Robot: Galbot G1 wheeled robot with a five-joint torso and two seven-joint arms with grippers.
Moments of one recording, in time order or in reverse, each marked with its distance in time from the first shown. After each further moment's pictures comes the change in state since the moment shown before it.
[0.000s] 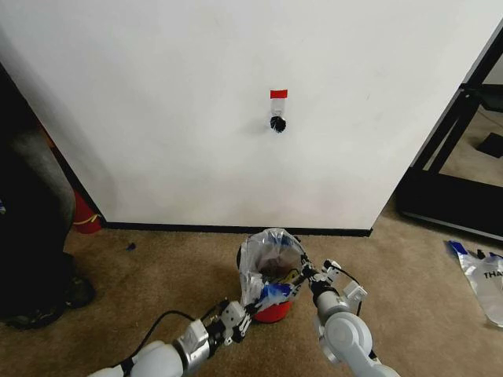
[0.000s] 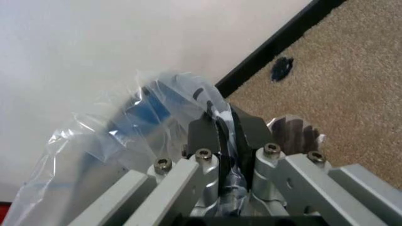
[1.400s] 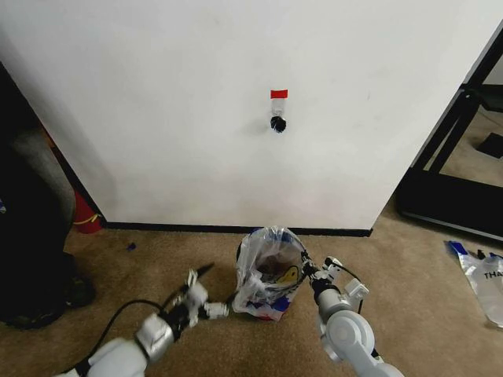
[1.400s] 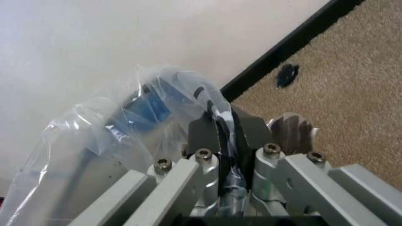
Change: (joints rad) left arm 0.081 0.067 -0.325 -0.153 -0.275 0.007 -0.137; right arm 0.001 -0.020 -0.003 0.013 -0.008 0.000 -0.011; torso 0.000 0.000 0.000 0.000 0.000
